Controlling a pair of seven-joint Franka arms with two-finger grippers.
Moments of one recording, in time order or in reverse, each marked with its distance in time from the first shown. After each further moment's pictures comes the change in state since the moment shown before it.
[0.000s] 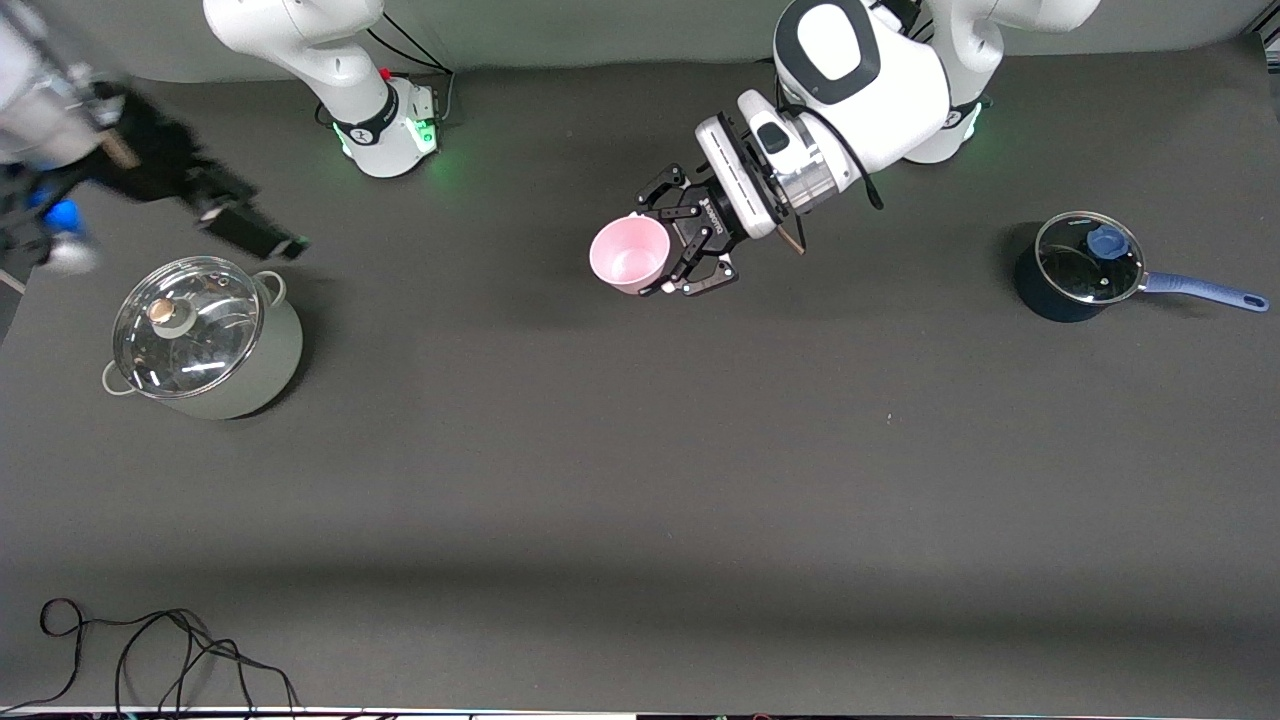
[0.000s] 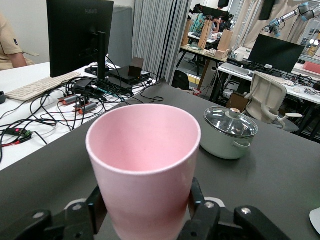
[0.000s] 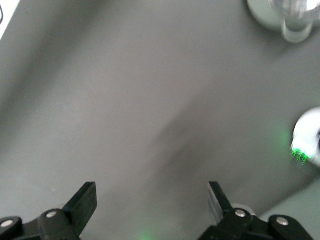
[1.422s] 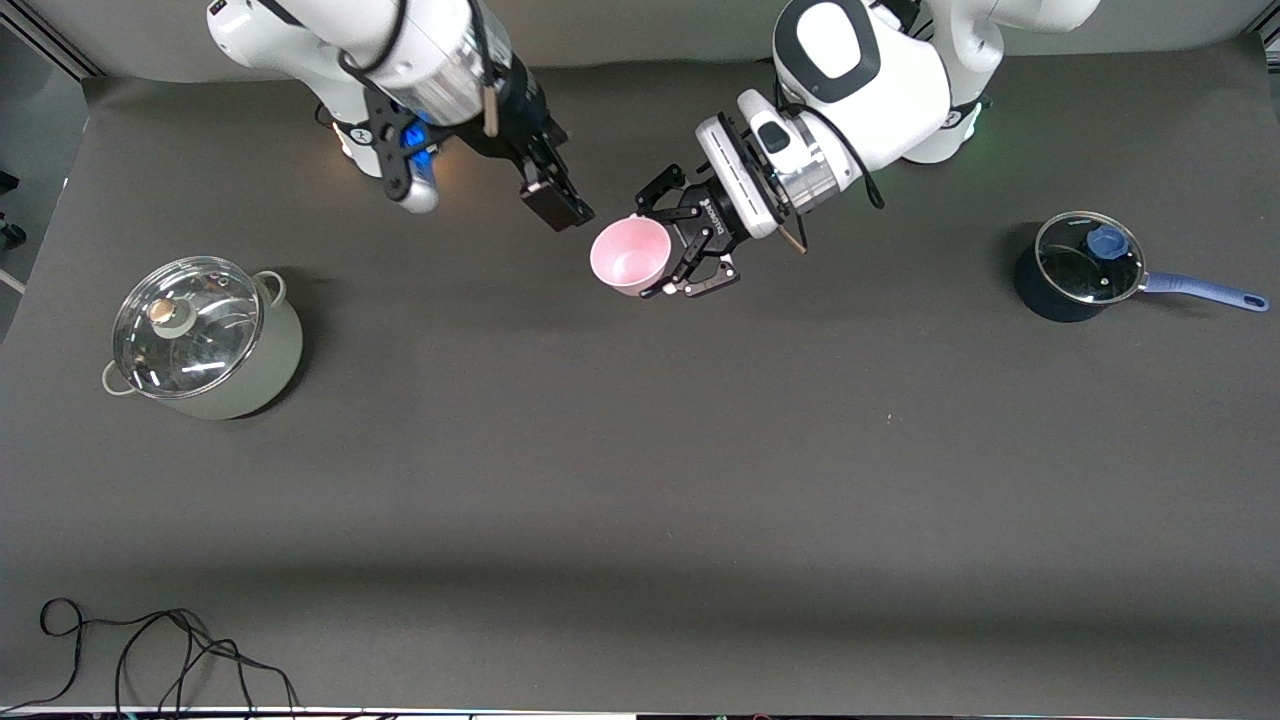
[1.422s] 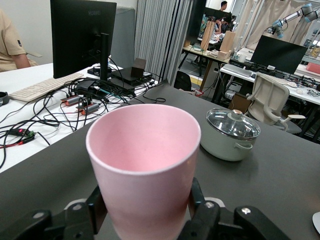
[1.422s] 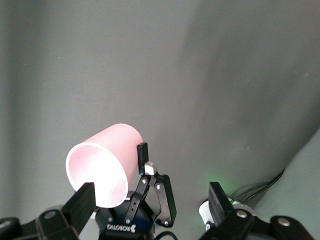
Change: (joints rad) left arm 0.000 0.002 -0.001 0.006 0.000 0.009 -0.005; right arm 0.331 0.264 0.026 0.234 0.072 0.160 0.698
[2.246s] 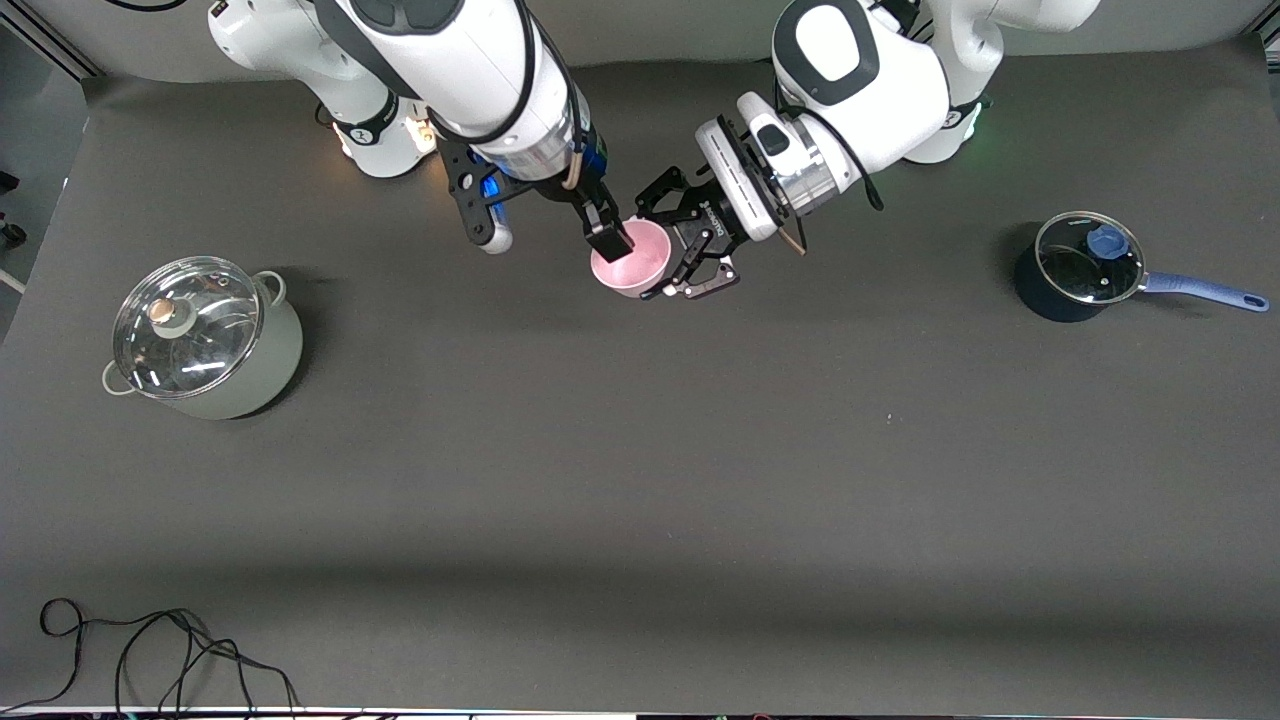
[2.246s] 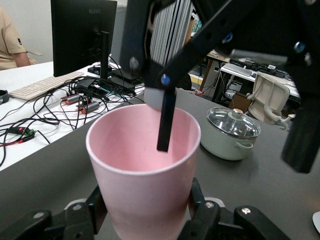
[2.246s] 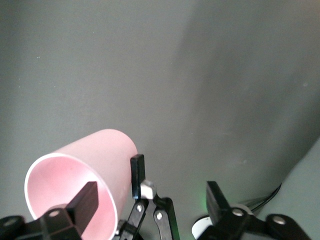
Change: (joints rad) left arm 0.000 0.005 0.000 0.000 0.000 0.001 -0.001; right arm 0.047 0.085 0.001 0.002 -0.046 0.016 -0.001
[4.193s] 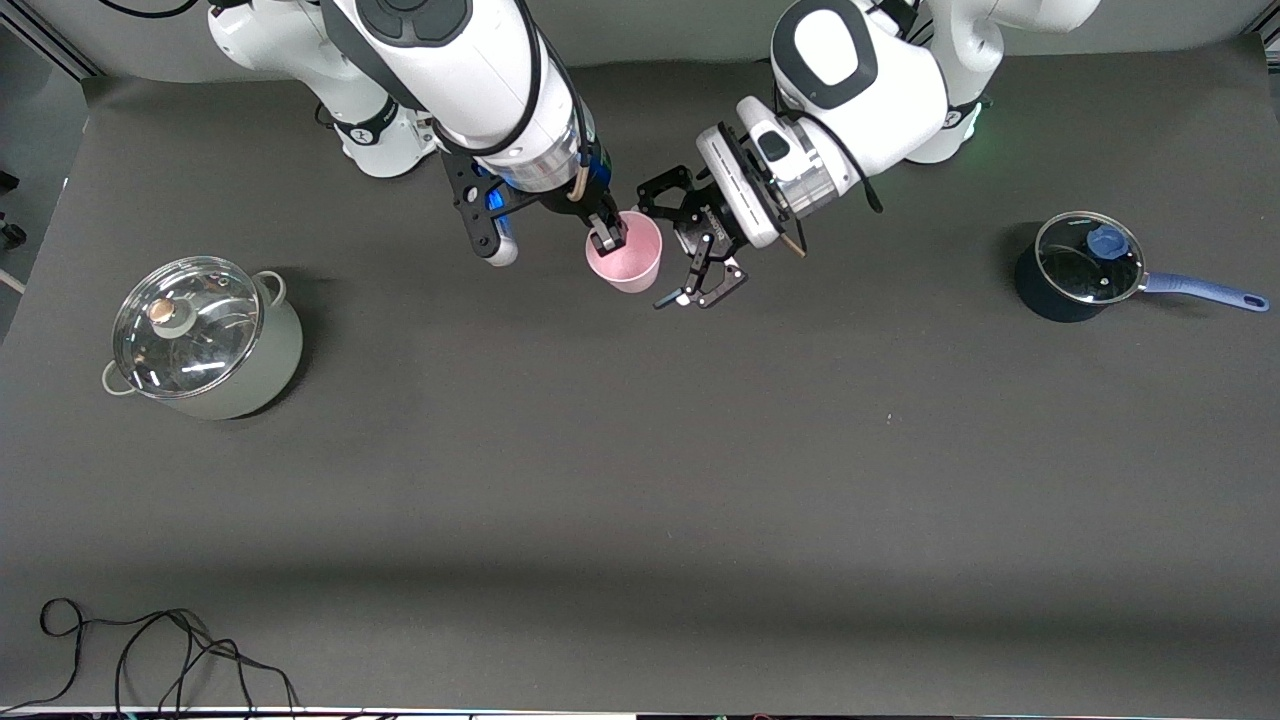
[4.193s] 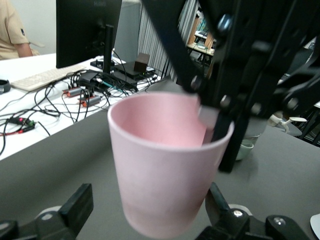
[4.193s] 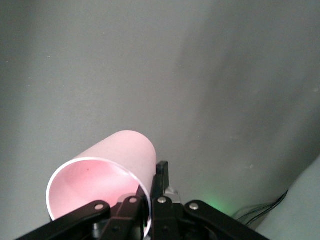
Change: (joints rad) left arm -0.001 0.024 0.001 -0.005 0.000 0.007 -0.034; right arm -0.001 0.017 -0.003 0.024 -0.012 0.017 -0.040
